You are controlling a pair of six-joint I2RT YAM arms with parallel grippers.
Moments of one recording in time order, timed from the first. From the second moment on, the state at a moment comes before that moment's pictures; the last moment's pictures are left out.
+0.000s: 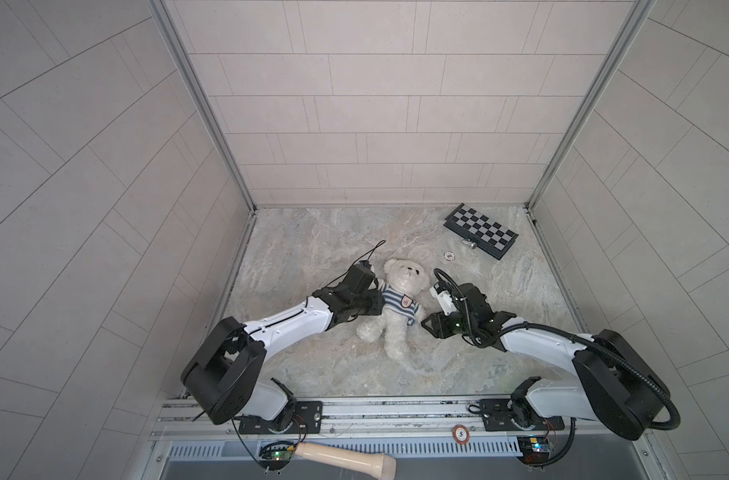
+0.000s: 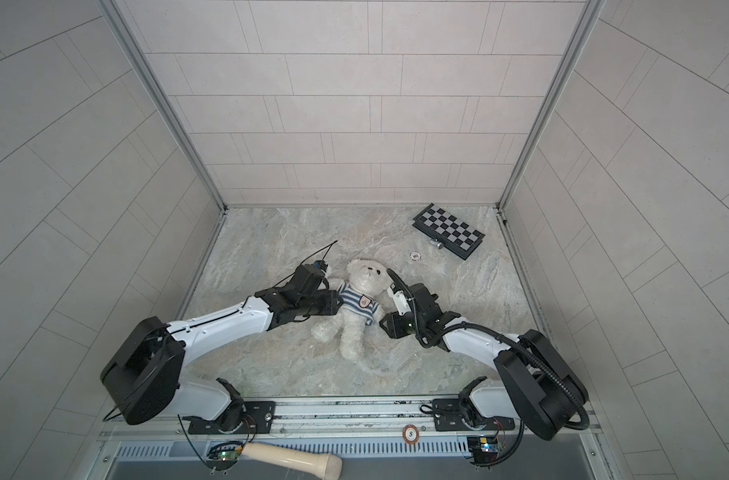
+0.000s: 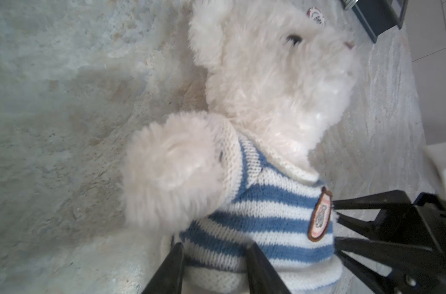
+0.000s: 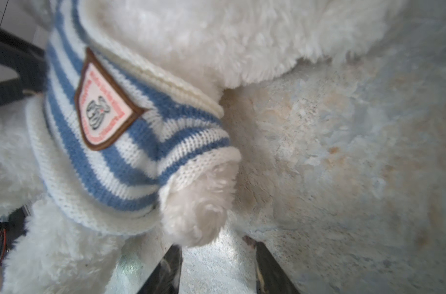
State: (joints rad) left arm -0.68 1.42 0.77 -0.23 0.08 -0.61; right arm 0.52 1.33 0.48 -0.01 -0.32 0.33
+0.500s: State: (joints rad) left arm -0.77 1.36 0.67 -0.15 0.07 -0.71; right arm 0.52 1.44 0.65 -0.05 -0.32 0.28
